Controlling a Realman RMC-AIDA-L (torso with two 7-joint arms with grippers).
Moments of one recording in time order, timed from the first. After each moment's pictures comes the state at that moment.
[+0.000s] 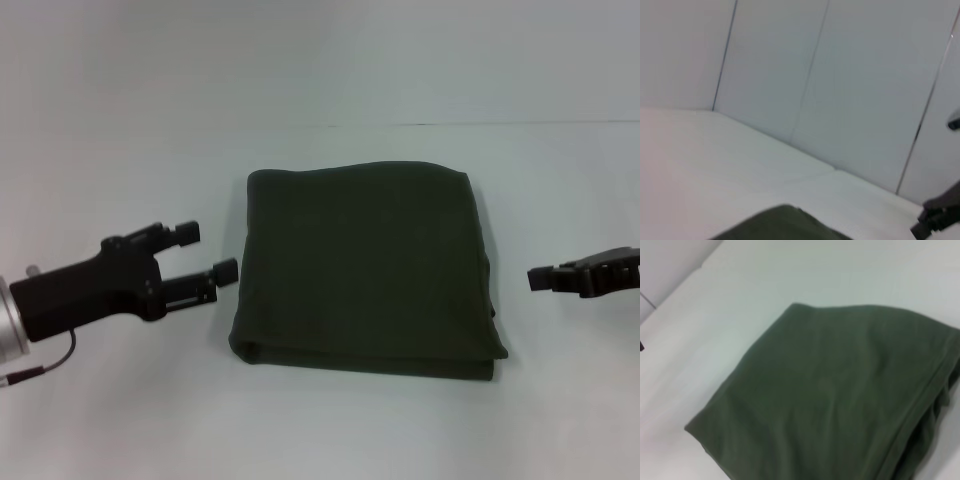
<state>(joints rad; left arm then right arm) -0.41 -2.14 0.58 0.75 1.90 1.58 -1.38 0.56 1.98 -0.82 -0.84 -2.23 -1.46 2.09</state>
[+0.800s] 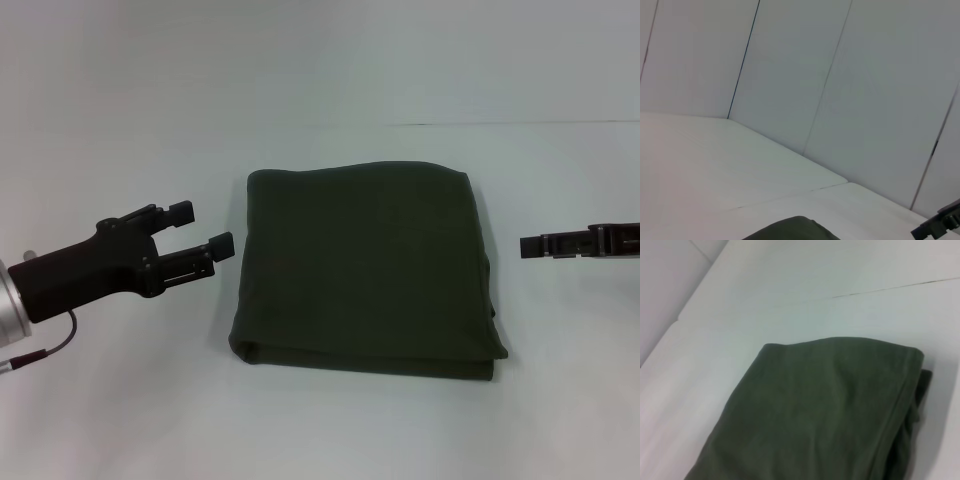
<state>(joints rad) -0.42 -2.15 0.58 0.74 1.87 1.53 -1.42 0.58 1.96 -0.74 -0.83 -2.23 -1.46 2.27</state>
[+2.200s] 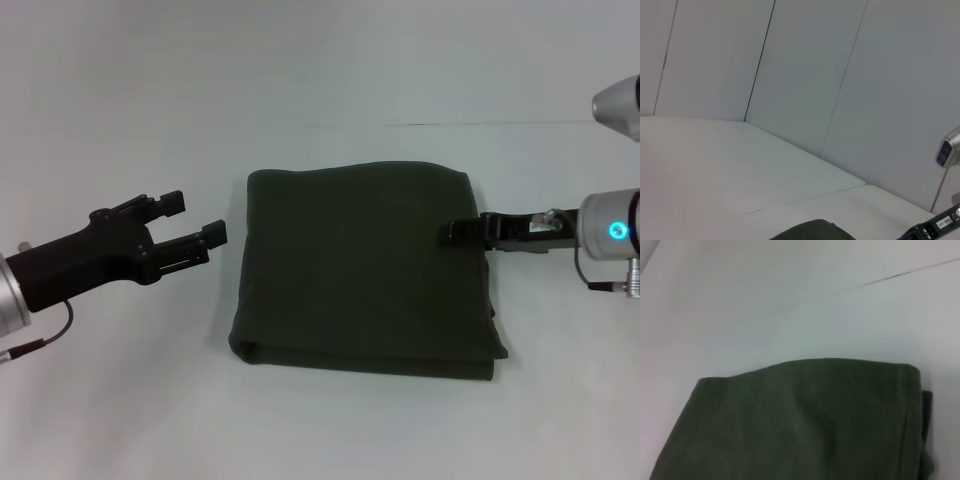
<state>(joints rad) -0.43 -2.15 0.58 0.74 1.85 1.48 -1.41 0.80 2.03 -0.76 -0.43 -2.29 -0.95 2.33</state>
